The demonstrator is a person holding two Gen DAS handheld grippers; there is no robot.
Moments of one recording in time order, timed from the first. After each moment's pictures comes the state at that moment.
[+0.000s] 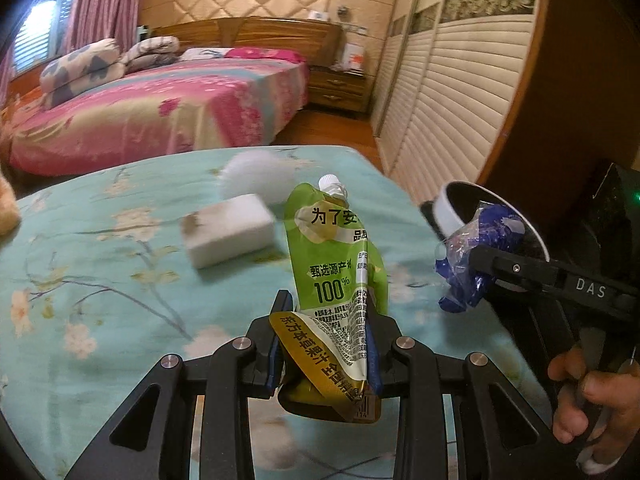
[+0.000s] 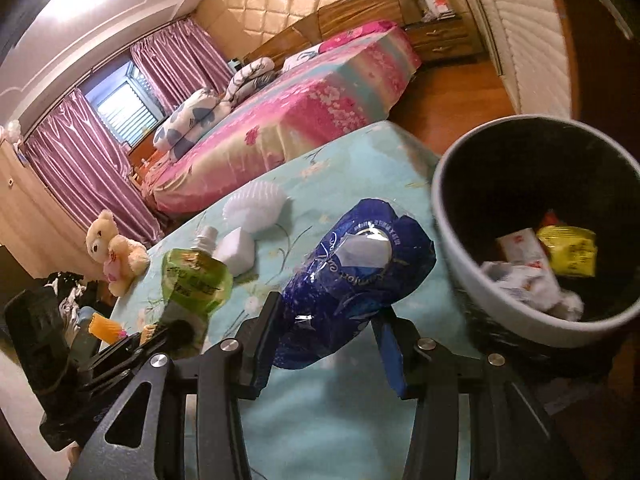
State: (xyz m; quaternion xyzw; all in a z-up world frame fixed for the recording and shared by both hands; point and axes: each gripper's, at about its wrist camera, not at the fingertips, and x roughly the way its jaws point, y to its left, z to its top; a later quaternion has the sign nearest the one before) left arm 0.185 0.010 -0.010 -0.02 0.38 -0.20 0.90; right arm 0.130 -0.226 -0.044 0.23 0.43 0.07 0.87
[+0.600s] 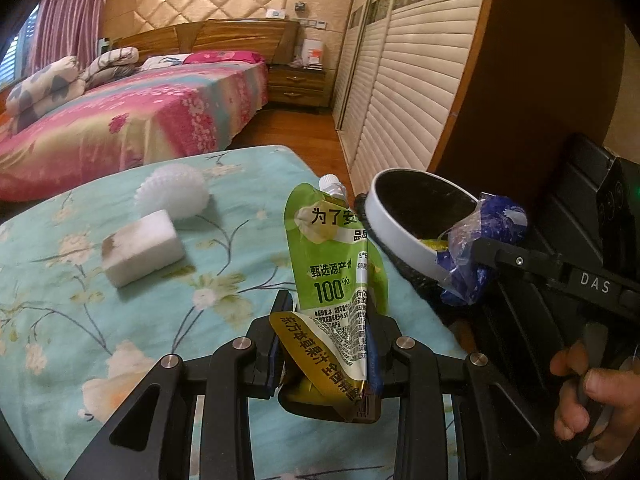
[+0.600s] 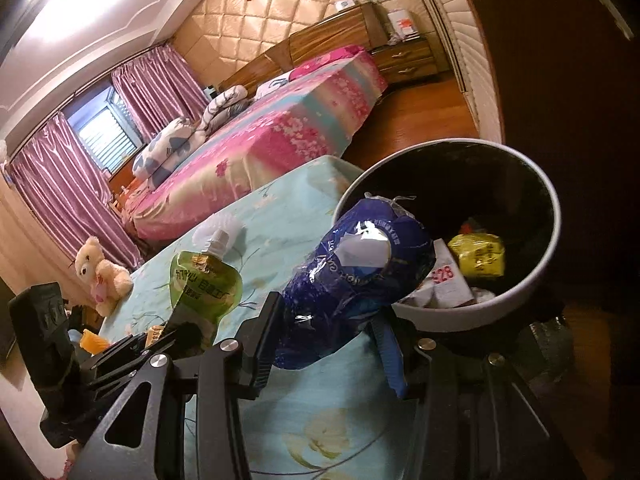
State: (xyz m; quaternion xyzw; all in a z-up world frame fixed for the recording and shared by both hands) left arm 0.178 -0.035 -0.004 0.01 0.37 -0.25 0.89; right arm 0.091 -0.278 -0.030 0.24 0.40 0.01 0.88
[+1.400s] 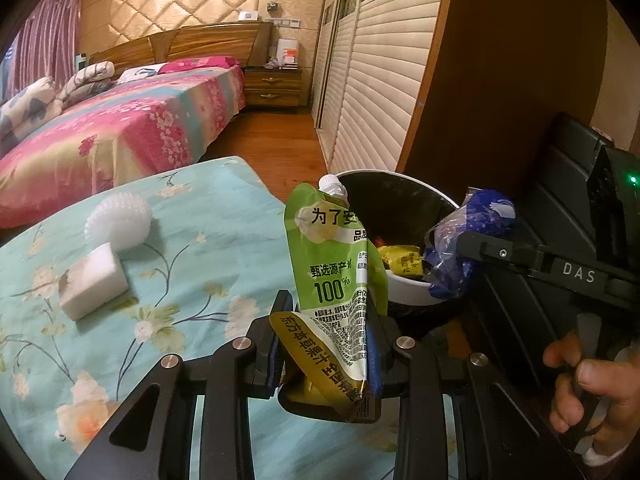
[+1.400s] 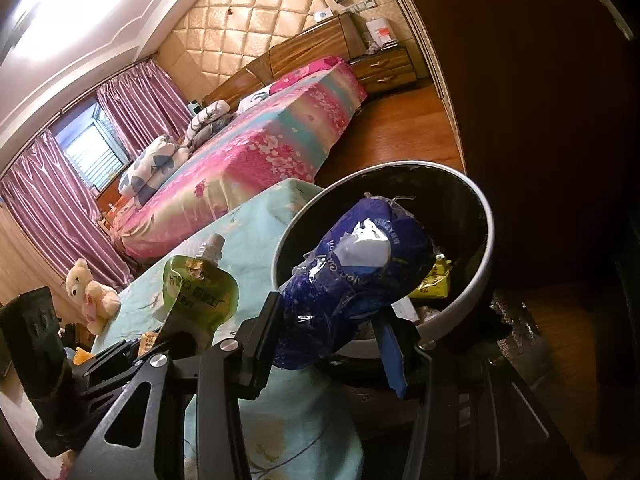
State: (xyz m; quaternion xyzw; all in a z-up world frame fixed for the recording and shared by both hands) left arm 0.185 -0.099 -0.002 0.04 0.37 -0.27 0.89; right arm 0.086 -0.318 -0.031 0.25 0.40 -0.02 0.88
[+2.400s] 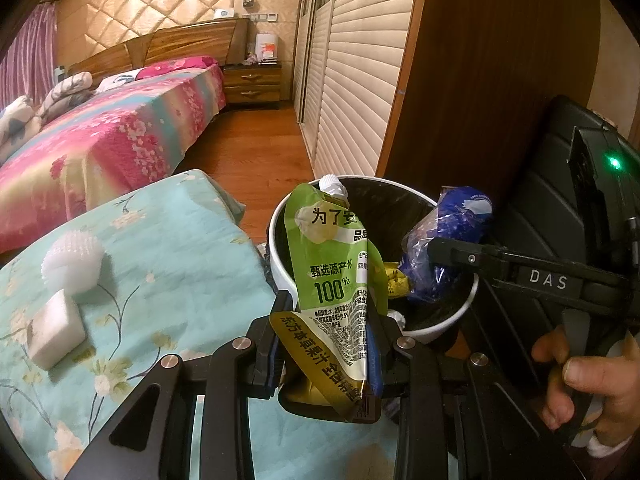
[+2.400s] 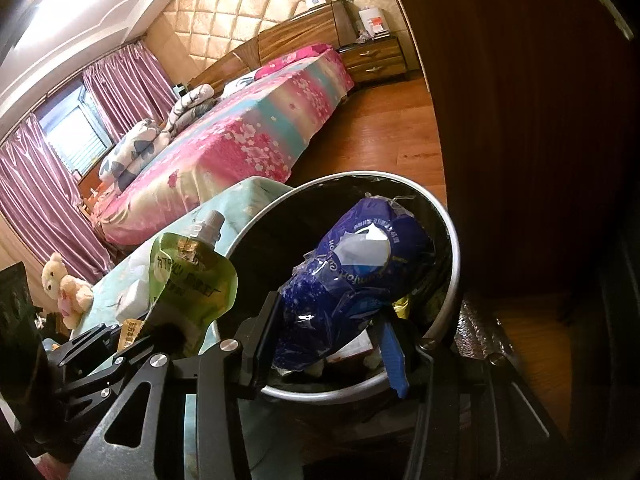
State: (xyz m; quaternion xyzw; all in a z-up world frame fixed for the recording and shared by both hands) left arm 0.215 -0.159 -0.007 0.06 0.37 -0.29 0.88; right arm 0.114 -0.350 -0.043 0.22 0.43 -0.03 0.88
